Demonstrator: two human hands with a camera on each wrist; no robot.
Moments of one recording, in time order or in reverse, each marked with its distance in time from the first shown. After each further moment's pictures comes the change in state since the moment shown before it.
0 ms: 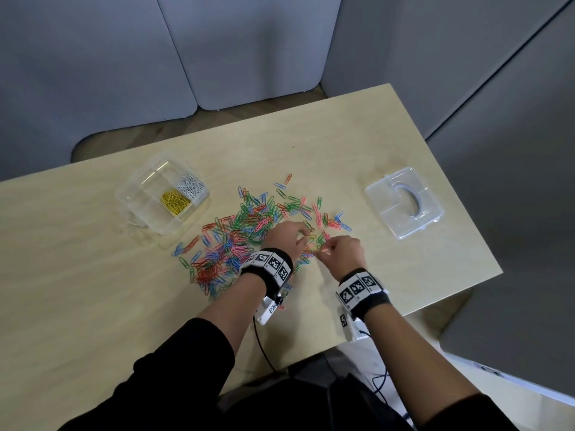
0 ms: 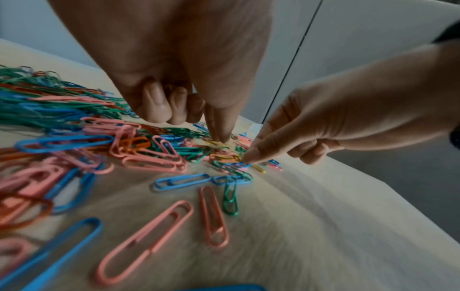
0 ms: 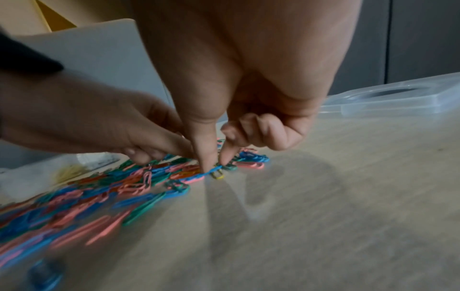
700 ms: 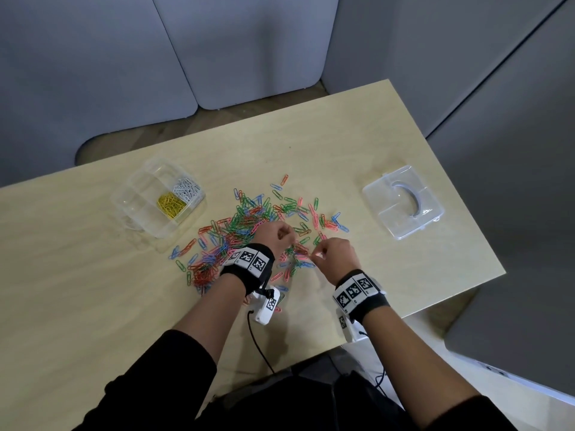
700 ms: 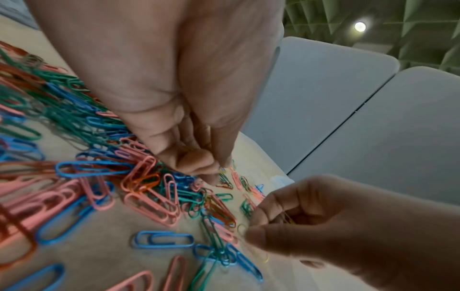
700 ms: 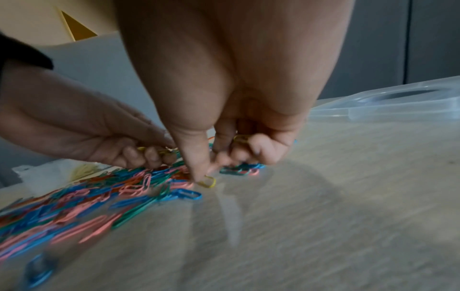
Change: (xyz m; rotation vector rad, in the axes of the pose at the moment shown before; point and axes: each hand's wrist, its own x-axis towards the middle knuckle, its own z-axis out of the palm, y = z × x) left_hand 0.003 -0.010 -0.019 -0.271 -0.083 -0.137; right_hand 0.001 0.001 0.003 -0.043 -0.091 -0.136
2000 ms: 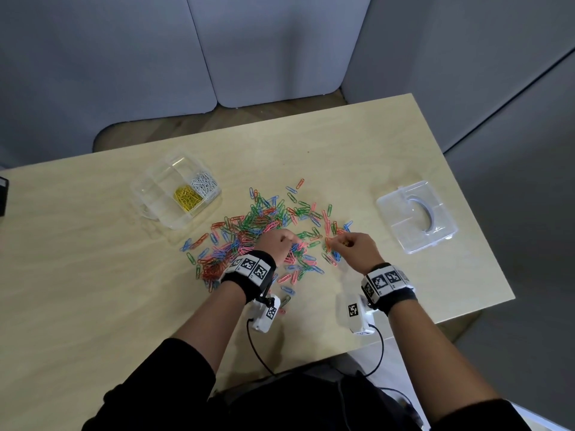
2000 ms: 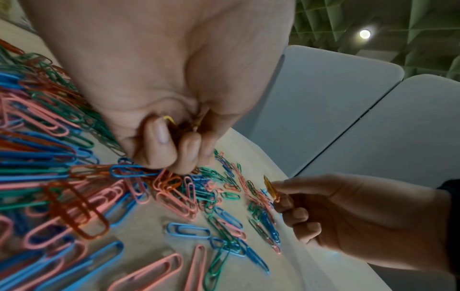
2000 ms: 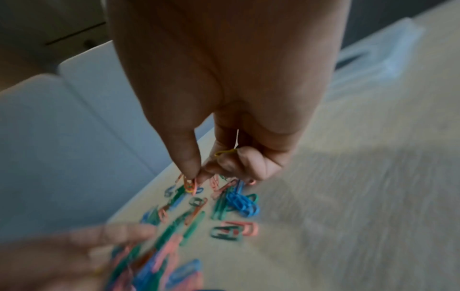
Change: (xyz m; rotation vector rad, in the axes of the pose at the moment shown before) left_hand -0.021 -0.002 -0.013 -0.018 -0.010 -0.125; right_hand 0.034 0.026 -0.021 0.499 -0.074 0.085
